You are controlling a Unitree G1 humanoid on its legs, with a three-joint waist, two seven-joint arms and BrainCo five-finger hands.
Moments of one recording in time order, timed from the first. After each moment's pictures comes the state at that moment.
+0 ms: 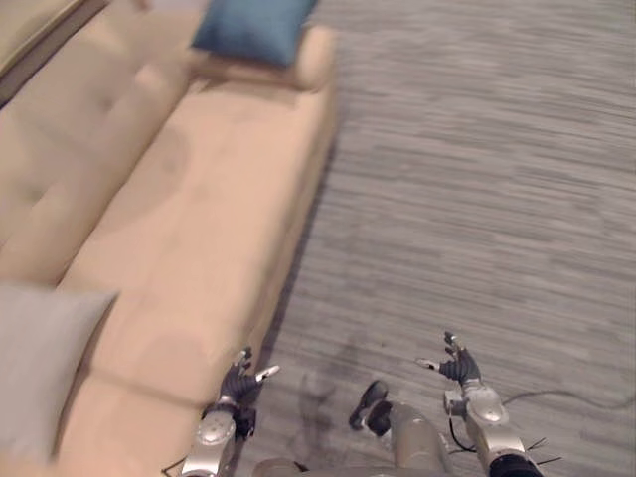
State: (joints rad) left arm 0.06 0.13 -0.04 0.72 -0.03 -0.18 0.02; right arm 0.00 -0.18 -0.07 0.76 0.01 -0.17 -0.06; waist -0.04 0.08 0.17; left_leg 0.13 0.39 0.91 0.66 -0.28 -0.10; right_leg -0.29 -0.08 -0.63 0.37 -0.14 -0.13
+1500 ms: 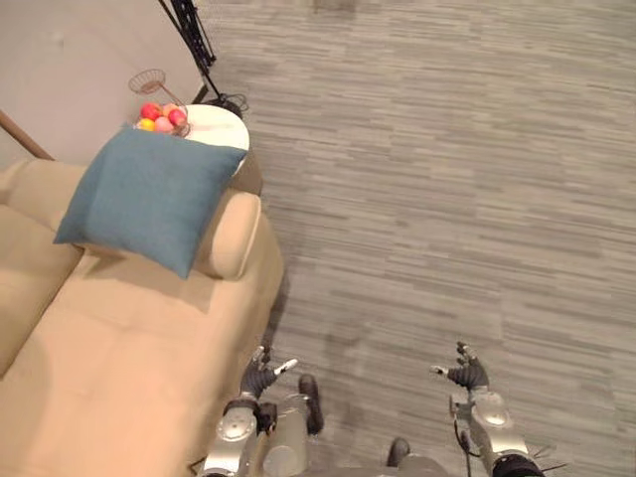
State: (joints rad) left arm 0.10 0.07 -0.05 0.68 -0.07 -0.17 0.07; right arm -0.04 -0.17 -0.08 0.86 0.04 -0.16 -0.11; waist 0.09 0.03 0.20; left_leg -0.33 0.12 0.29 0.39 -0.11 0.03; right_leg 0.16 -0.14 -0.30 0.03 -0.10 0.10
